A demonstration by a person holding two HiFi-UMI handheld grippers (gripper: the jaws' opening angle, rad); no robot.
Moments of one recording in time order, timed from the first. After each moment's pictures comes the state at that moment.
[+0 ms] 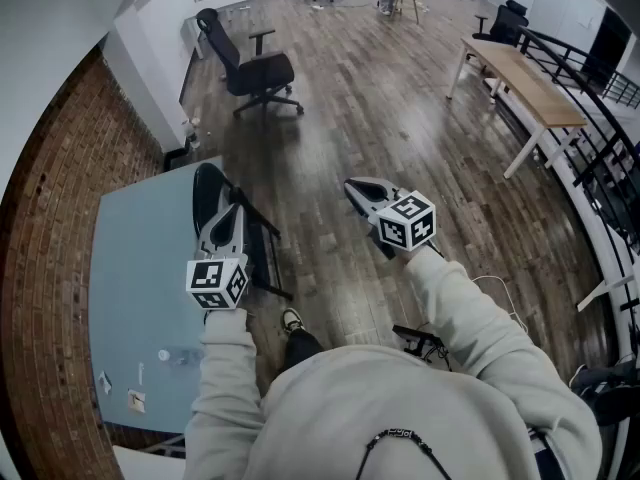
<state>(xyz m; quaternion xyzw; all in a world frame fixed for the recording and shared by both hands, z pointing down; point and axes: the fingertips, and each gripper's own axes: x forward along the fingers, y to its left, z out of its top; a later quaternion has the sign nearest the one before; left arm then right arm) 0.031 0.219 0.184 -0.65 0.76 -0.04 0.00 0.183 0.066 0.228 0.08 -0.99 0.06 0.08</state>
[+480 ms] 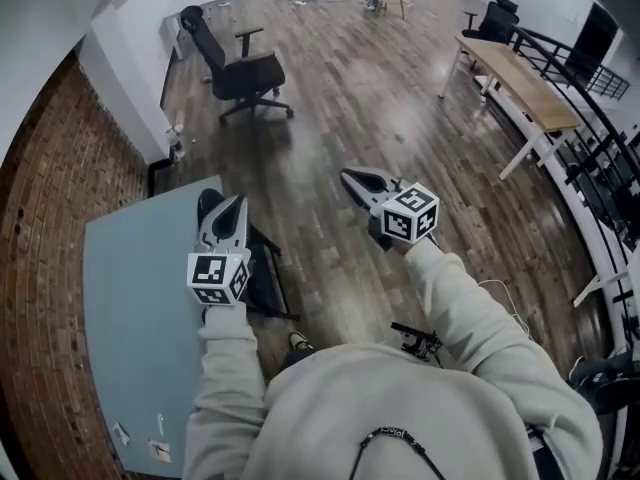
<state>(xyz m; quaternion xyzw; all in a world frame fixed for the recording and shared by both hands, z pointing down) -0.132 0.121 0.187 -0.70 0.72 -0.04 0.03 0.007 -0.016 0.214 0.08 -0.99 0.06 0.04</state>
